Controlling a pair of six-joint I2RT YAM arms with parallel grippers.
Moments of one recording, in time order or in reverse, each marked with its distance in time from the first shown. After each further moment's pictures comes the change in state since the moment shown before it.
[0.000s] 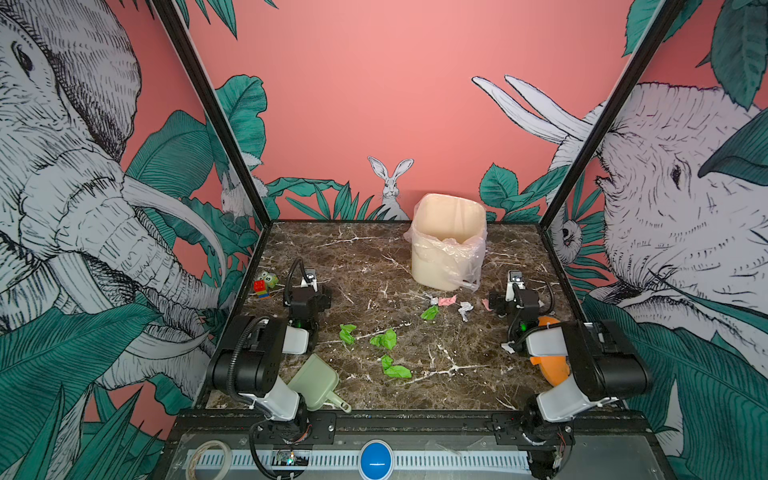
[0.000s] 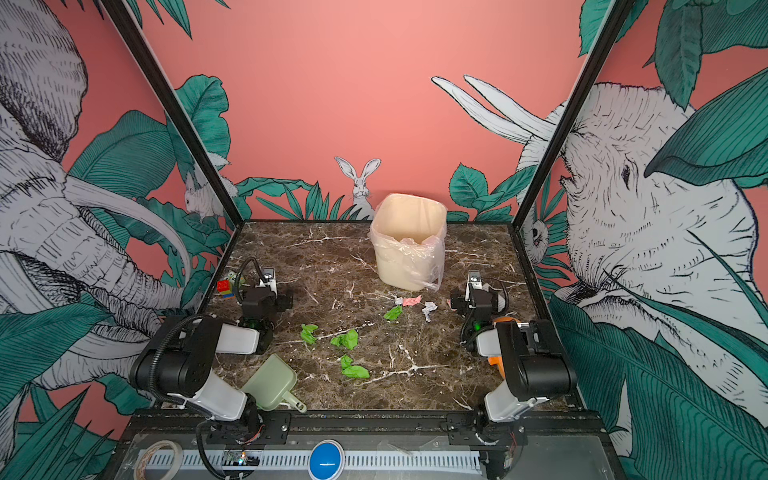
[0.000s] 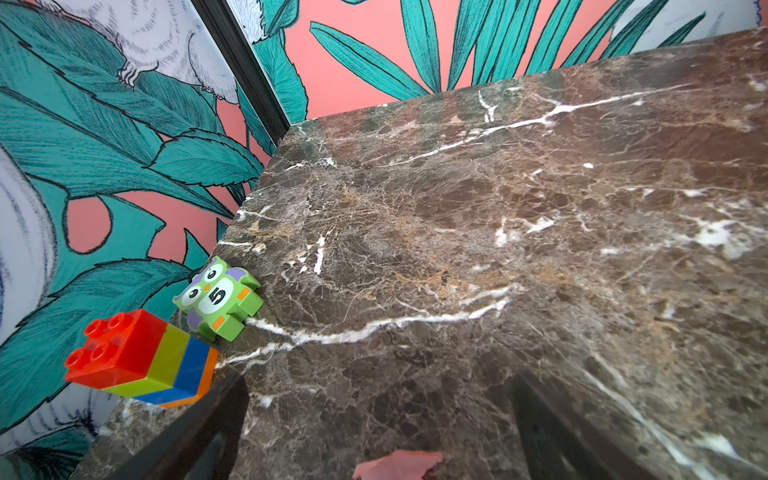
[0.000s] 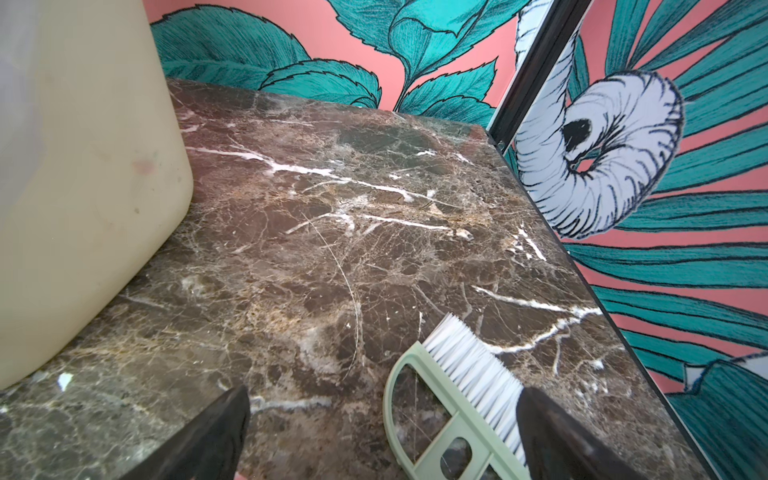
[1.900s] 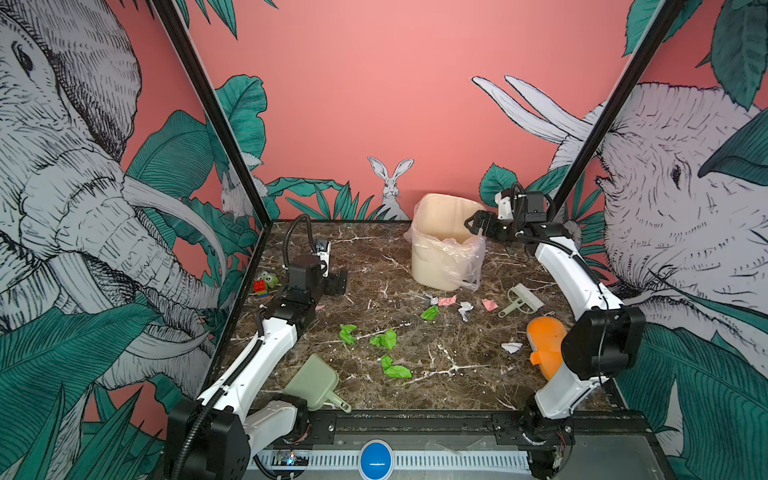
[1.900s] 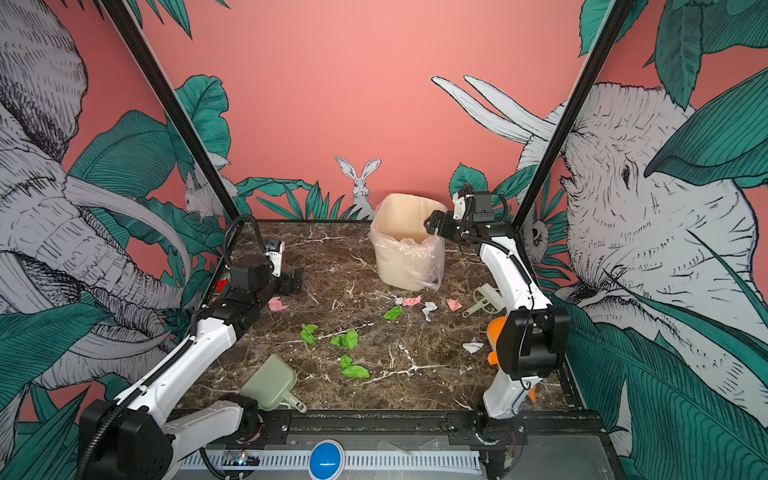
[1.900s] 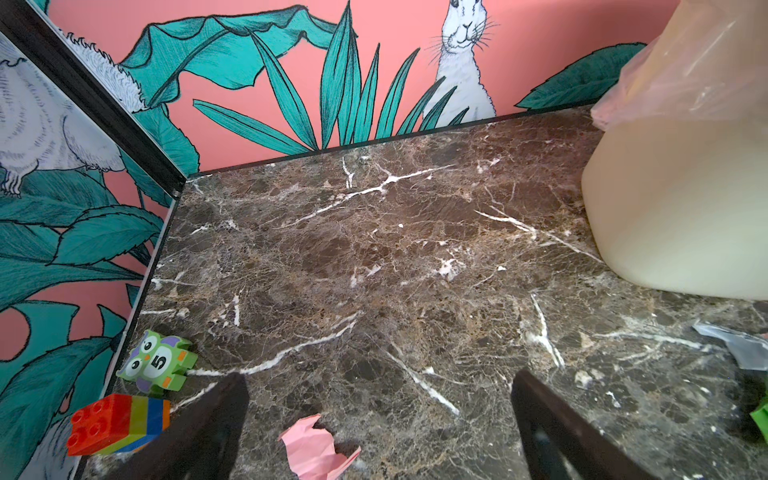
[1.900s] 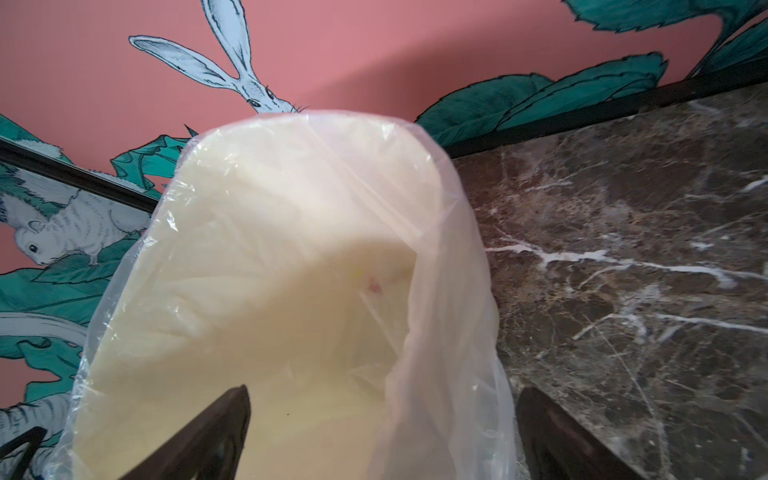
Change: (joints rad) left arm -0.156 -0.484 0.432 -1.049 0.194 -0.114; right arm 0.058 0.161 1.276 -1.413 -0.606 0.502
